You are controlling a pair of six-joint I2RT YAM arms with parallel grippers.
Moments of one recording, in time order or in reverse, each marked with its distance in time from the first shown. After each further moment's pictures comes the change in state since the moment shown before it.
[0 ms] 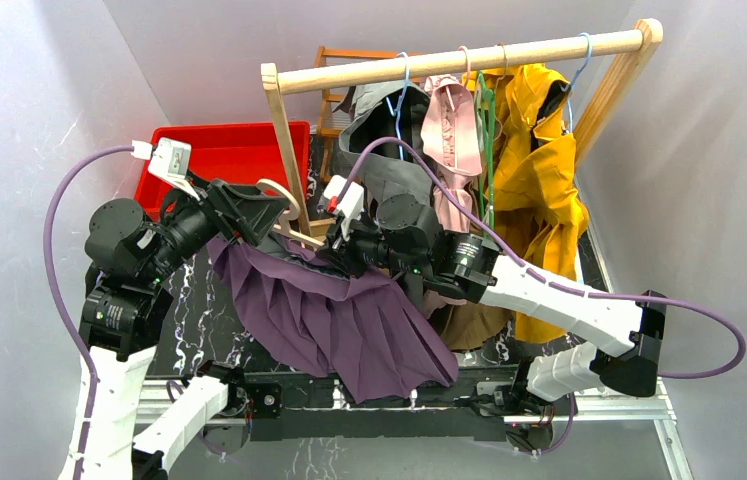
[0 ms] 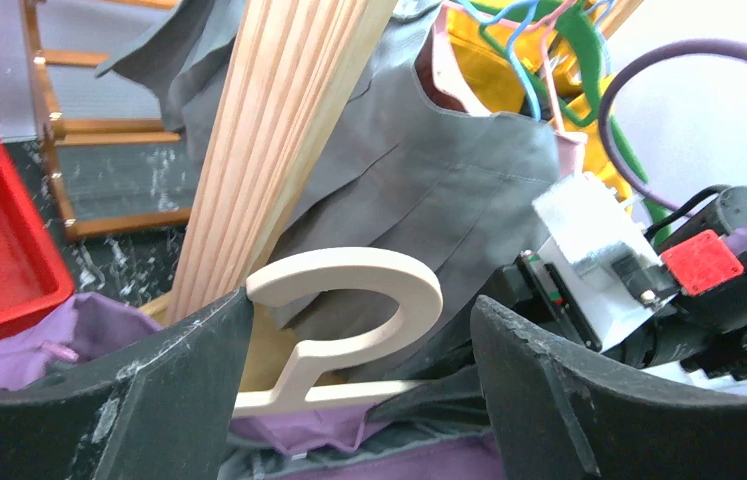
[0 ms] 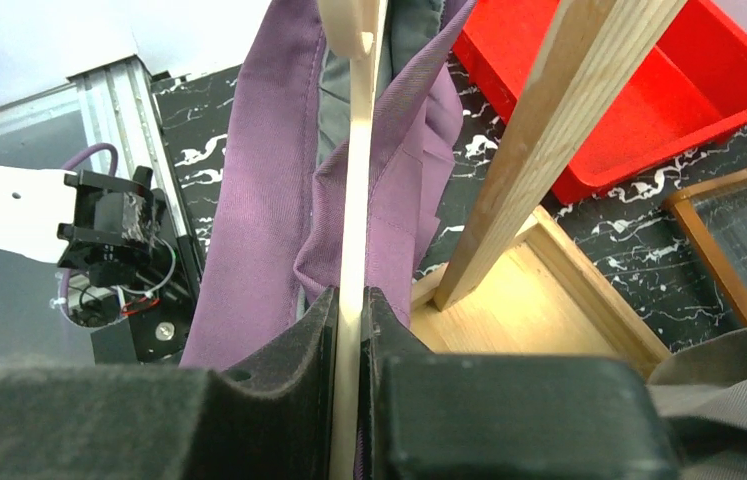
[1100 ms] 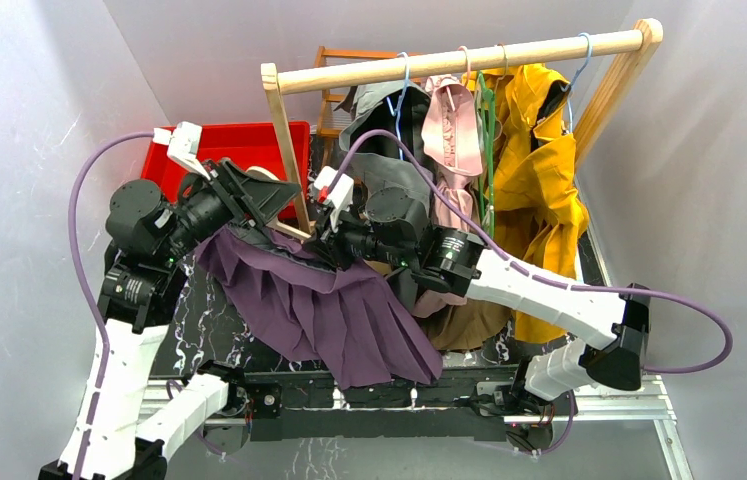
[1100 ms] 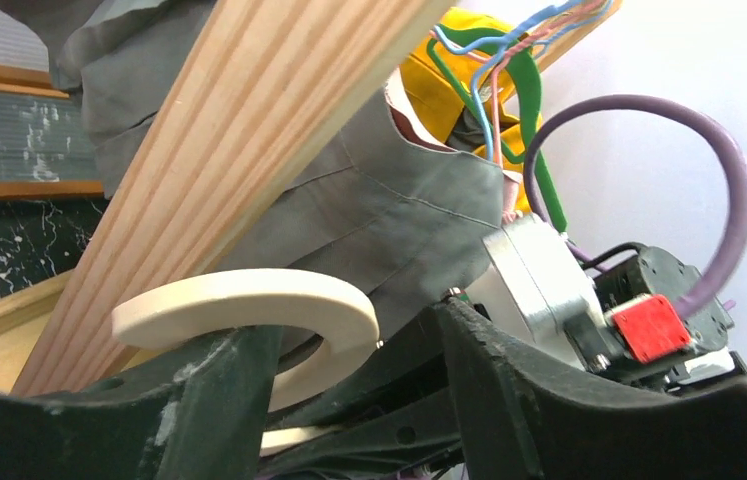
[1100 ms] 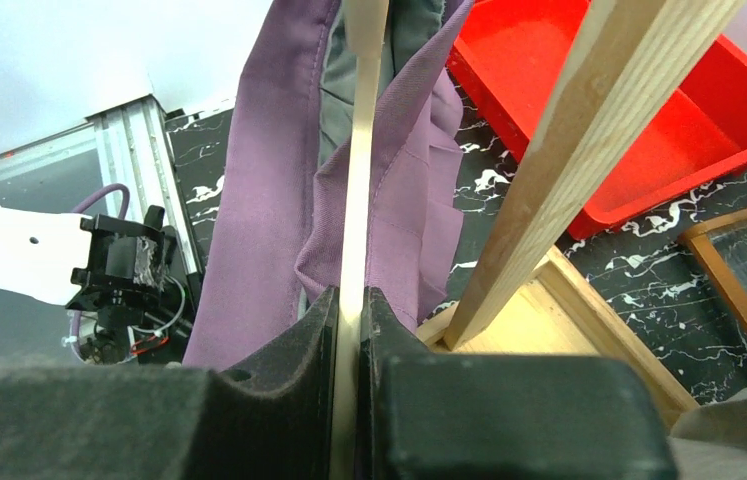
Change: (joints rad) left arm -0.004 0.067 -0.030 0.142 0.077 -0.260; right arm -0.006 0.063 0.040 0.082 -0.023 0.027
